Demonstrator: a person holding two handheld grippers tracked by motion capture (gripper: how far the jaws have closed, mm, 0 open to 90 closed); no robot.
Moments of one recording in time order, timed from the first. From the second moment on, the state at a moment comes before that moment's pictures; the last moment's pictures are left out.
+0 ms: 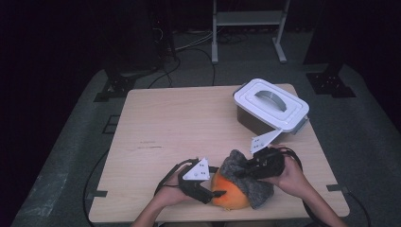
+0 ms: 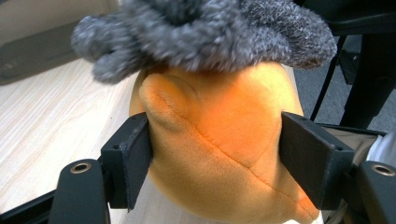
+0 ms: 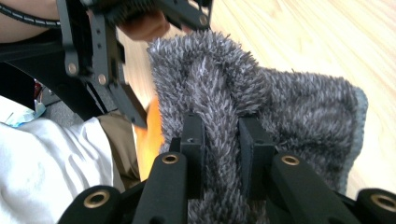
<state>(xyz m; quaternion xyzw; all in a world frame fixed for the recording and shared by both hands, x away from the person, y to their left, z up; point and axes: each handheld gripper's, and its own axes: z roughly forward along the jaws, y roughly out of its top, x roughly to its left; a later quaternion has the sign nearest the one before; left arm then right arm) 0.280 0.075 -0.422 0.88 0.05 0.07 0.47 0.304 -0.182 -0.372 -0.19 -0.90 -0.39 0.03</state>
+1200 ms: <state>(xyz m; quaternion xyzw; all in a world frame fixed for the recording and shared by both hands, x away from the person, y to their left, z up) 0.291 0.078 -0.425 0.88 0.09 0.03 0.47 0.287 -0.182 -0.391 -0.19 -0.90 -0.39 0.04</state>
